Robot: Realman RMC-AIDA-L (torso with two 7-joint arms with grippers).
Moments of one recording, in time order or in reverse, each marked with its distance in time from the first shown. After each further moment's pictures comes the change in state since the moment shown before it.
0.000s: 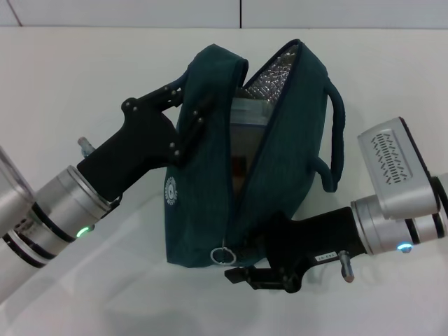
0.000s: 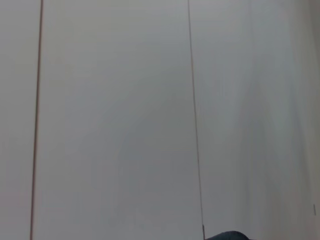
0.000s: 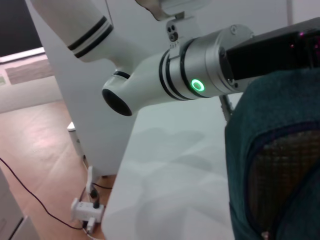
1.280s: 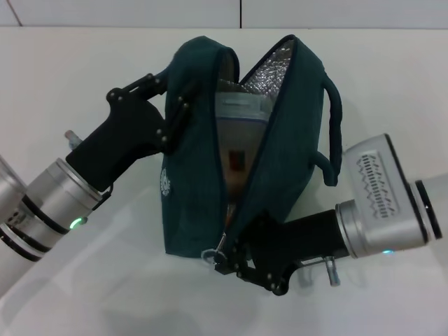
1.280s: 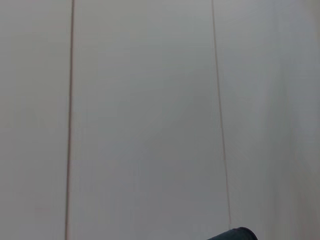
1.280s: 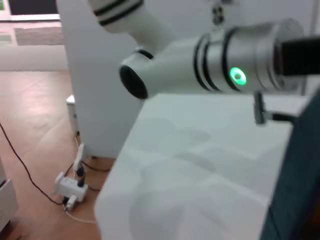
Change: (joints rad) left arm 0.002 0.000 -0.002 0.003 -0.062 -0.013 0.000; right arm -0.030 -0.002 -0.120 -0.099 0.060 0.111 -0.141
